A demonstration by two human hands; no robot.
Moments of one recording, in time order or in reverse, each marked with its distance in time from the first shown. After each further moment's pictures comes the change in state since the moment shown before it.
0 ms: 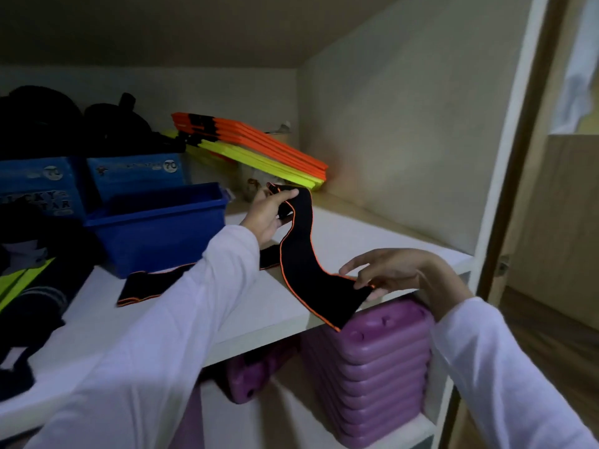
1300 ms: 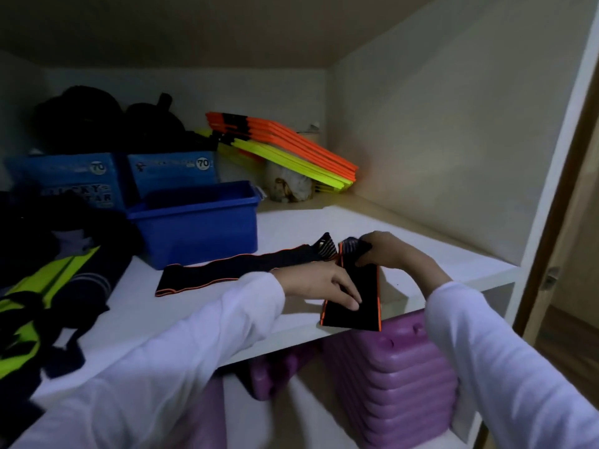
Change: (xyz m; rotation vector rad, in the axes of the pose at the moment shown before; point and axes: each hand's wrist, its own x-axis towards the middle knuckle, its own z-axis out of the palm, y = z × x) left_hand -0.082 -0.031 -0.010 1.335 -0.762 0.051; right_hand 0.078 -0.022 0.005 -0.844 0.459 -0.150
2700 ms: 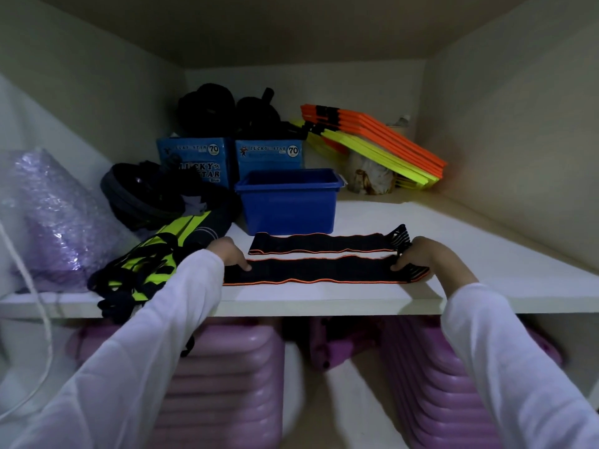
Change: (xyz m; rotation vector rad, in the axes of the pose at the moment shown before) left_hand -0.178 -0.132 -0.028 -0.128 0.584 -1.177; right_hand -0.009 -0.056 0.027 0.204 -0.171 0.181
